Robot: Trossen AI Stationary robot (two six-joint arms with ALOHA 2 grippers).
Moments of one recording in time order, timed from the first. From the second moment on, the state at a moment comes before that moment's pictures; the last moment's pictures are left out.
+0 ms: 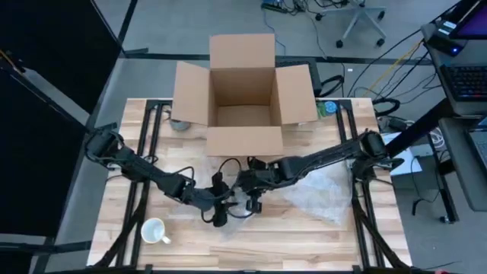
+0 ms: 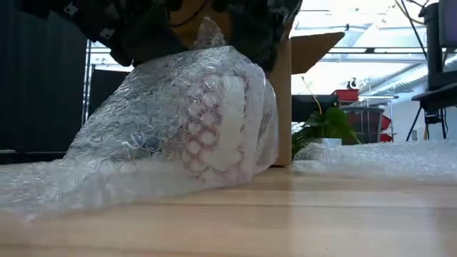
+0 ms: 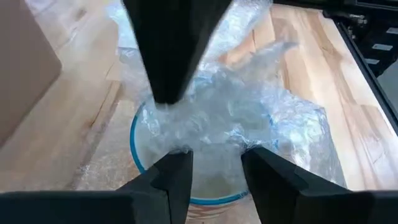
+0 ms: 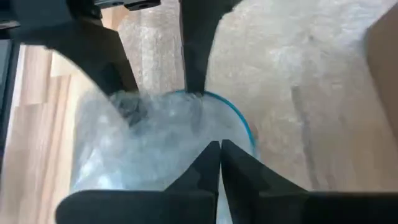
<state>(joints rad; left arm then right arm) -0.42 1.63 0.78 0.21 -0.38 -0.38 0.21 1.82 1.47 -0.58 0.08 0.33</state>
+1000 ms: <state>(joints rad) -0.42 1.56 0.77 0.22 -0.38 -0.38 0.25 2.03 1.47 -0.42 0.08 0.33</state>
